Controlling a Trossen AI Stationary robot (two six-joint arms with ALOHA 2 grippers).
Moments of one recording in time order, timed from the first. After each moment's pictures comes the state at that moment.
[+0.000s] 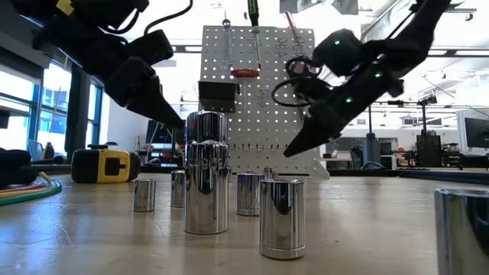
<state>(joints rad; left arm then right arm) -0.18 1.32 0.54 0.08 -0.46 -0.17 -0.17 1.63 0.63 0.32 0.06 0.00</state>
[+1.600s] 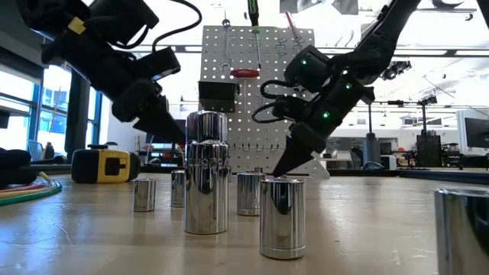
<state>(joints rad) -0.16 1.44 0.54 0.16 -0.45 -0.15 -0.21 1.81 0.82 0.15 0.01 -0.08</state>
